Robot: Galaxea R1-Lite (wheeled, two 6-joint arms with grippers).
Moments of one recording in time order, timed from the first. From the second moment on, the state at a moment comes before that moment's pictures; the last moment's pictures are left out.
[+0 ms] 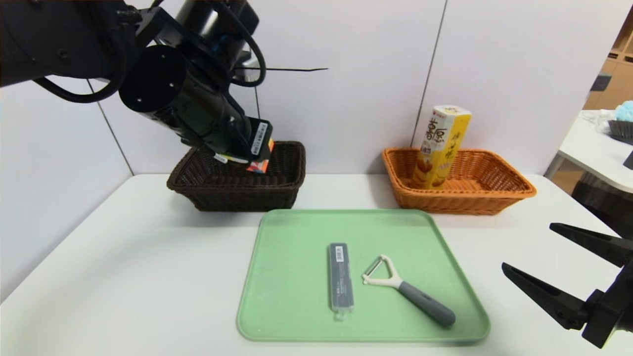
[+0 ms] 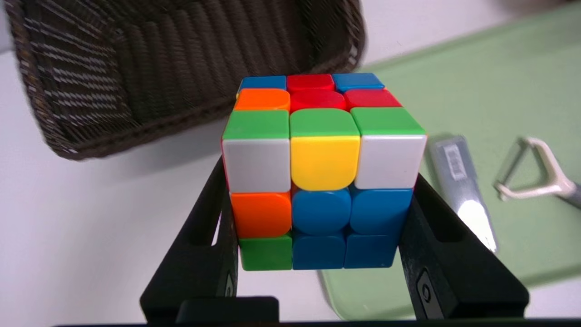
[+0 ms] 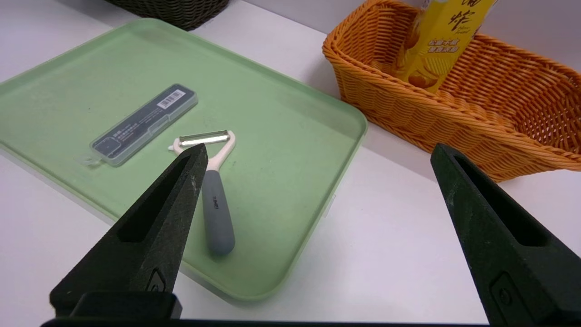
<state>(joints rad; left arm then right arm) -0.61 1.87 -1.99 0.82 0.33 -0.17 0.30 1.00 -0.25 -0.59 0.14 -0.19</state>
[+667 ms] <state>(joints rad) -0.26 2.07 -1.99 0.63 0.21 -0.05 0.30 1.00 -0.25 -0.60 0.13 -0.19</state>
